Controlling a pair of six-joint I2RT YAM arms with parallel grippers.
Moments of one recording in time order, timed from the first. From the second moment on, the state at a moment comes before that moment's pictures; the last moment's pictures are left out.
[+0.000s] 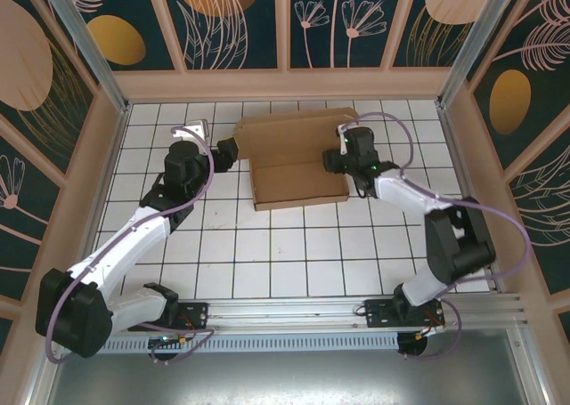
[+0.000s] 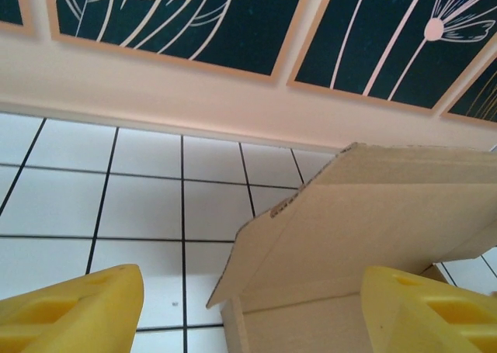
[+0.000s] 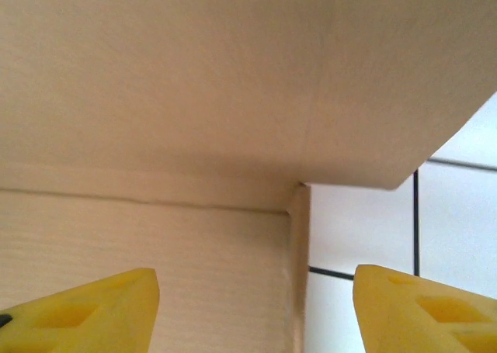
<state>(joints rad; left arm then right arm) -0.40 1.17 0.80 0.11 -0.13 -0.38 0.41 1.51 0.92 -0.01 0.07 0.13</state>
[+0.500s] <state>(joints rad) -0.34 1.32 0.61 0.57 0.09 -0.11 0.33 1.38 0.79 0.44 -0.42 -0.05</state>
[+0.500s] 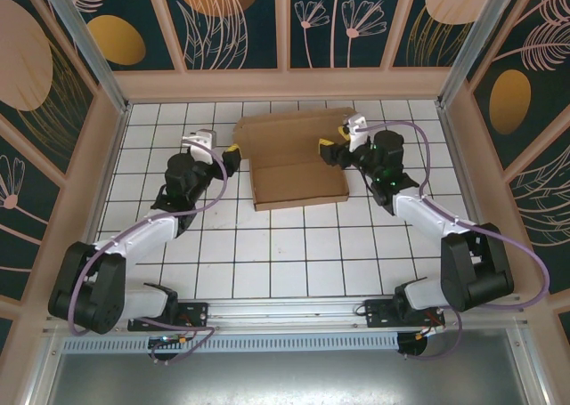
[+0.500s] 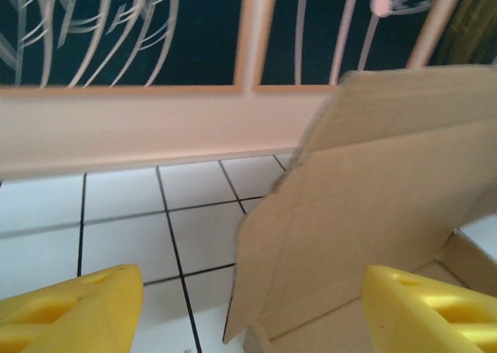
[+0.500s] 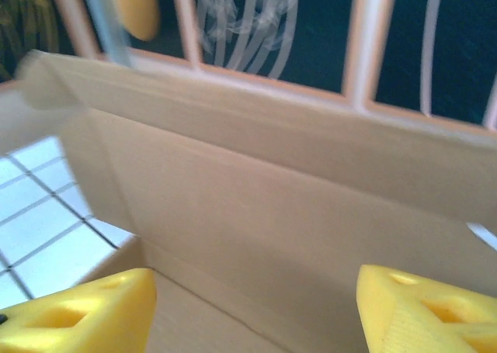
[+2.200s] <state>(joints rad) -0.17 1.70 0.92 0.52 0.52 0.19 -0.04 1.90 1.15 0.39 -0.95 -0.33</state>
